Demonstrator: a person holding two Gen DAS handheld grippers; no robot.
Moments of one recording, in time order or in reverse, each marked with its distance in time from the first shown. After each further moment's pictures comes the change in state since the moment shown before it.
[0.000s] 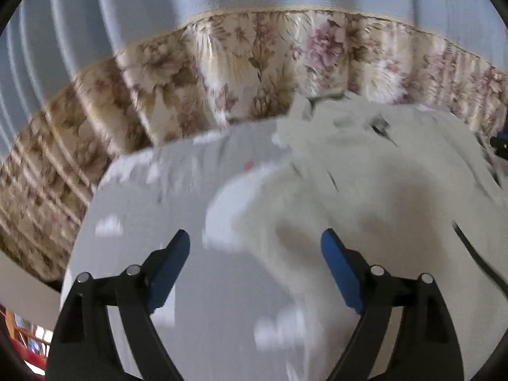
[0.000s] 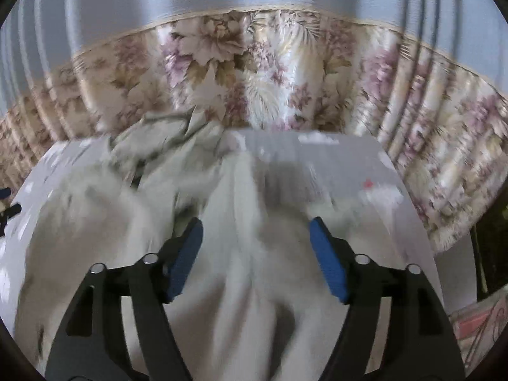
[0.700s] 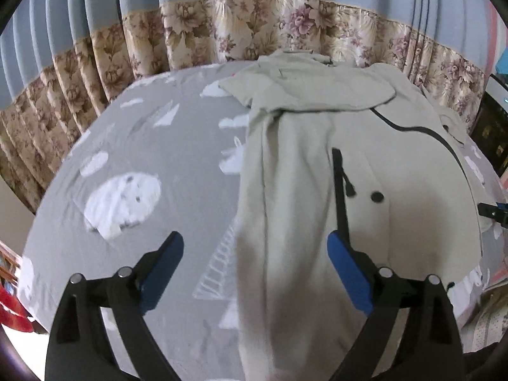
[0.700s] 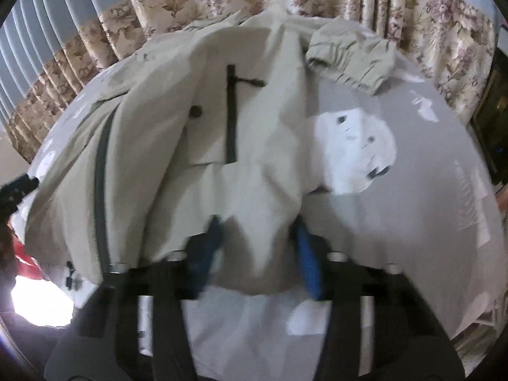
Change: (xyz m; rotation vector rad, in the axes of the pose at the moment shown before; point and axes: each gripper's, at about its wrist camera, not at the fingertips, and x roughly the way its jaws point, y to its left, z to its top) left arm -0.138 -0.054 -0.193 -0.135 0.058 -0.050; right arm -0.134 0.069 -0.242 0.103 0.179 0.085
